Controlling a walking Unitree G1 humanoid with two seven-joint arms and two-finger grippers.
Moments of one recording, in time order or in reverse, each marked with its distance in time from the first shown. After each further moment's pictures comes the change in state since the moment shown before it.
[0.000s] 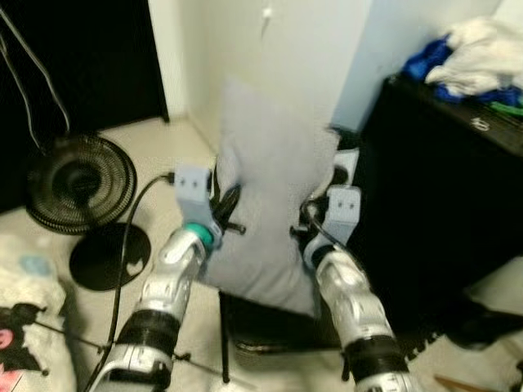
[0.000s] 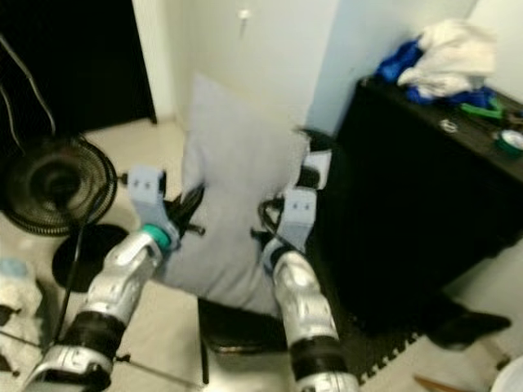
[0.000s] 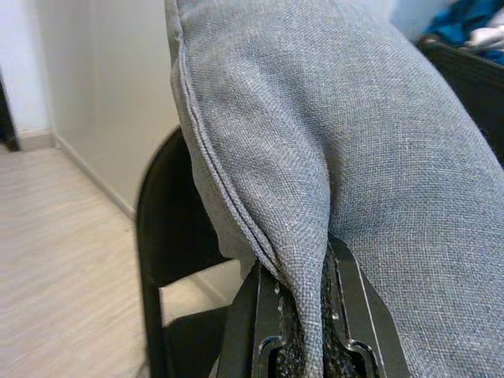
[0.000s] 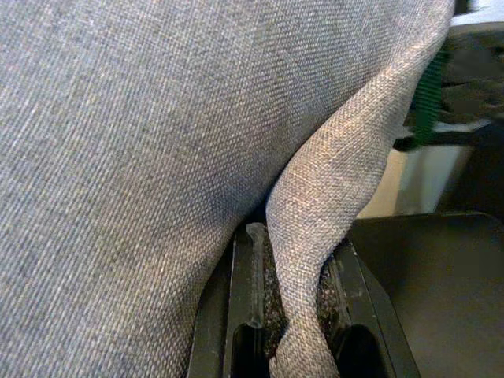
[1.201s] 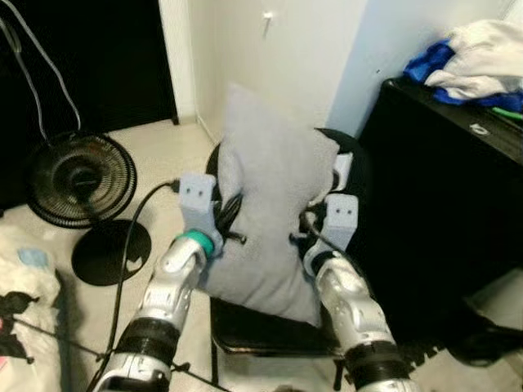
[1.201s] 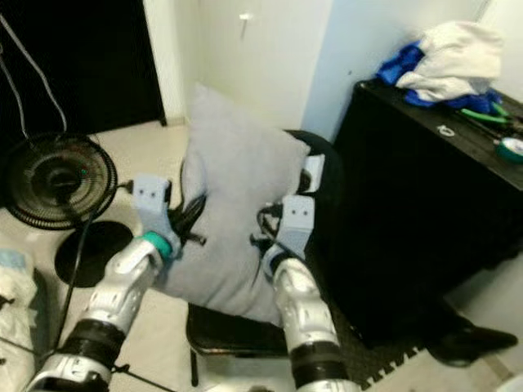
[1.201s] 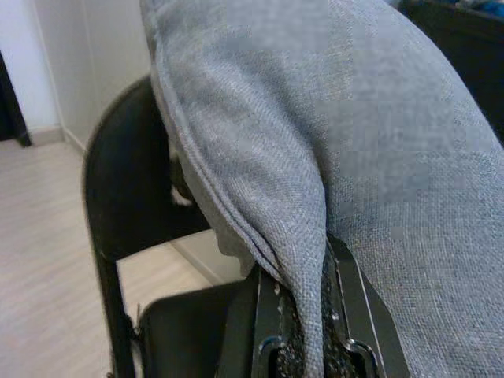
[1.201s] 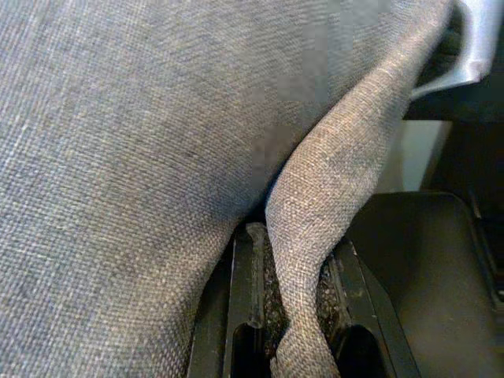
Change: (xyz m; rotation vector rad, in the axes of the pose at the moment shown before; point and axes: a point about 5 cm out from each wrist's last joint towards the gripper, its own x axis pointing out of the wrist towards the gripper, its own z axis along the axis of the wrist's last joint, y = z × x) left arm -0.013 0.002 -0.019 0.039 0.056 0.005; right arm -0.006 0.002 -0.014 -0.002 0.062 0.000
